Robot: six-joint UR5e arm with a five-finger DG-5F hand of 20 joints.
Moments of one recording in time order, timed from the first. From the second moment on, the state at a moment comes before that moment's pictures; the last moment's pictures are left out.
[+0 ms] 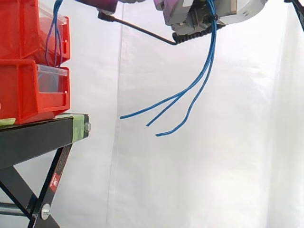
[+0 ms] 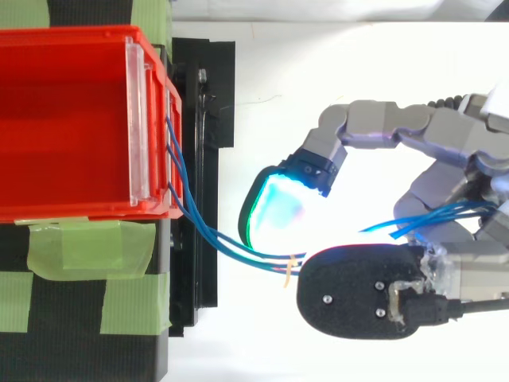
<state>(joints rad) 0.42 -1.82 -1.58 -2.88 -0.75 0.00</state>
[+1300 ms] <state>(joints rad) 0.42 -1.82 -1.58 -2.91 -0.75 0.11</state>
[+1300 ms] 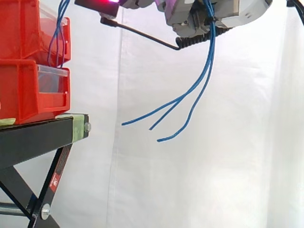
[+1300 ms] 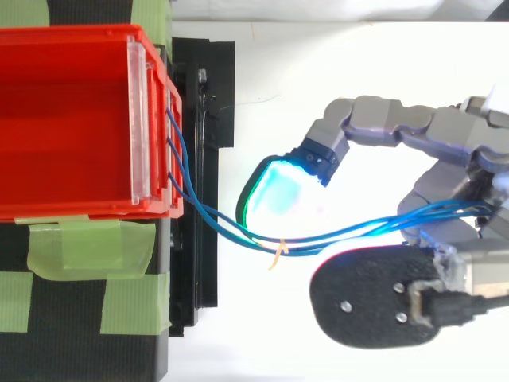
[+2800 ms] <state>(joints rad) 0.43 -1.82 -1.58 -2.91 -0.75 0.08</state>
